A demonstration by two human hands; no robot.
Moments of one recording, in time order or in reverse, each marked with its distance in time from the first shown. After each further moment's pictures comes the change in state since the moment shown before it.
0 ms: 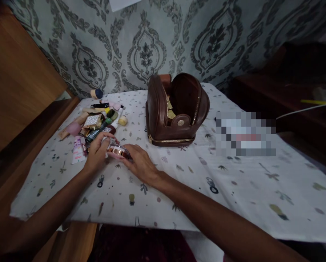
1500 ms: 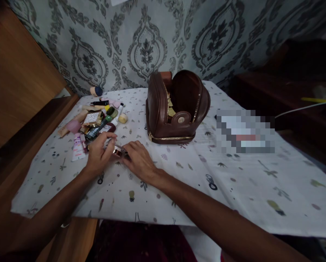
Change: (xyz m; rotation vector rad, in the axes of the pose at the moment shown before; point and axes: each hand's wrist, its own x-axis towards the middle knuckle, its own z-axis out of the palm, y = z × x) left_hand -0.015 0.021 0.004 0.356 0.039 0.426; right_hand 0.001 -0.002 0.005 -0.155 -0.062 -0.024
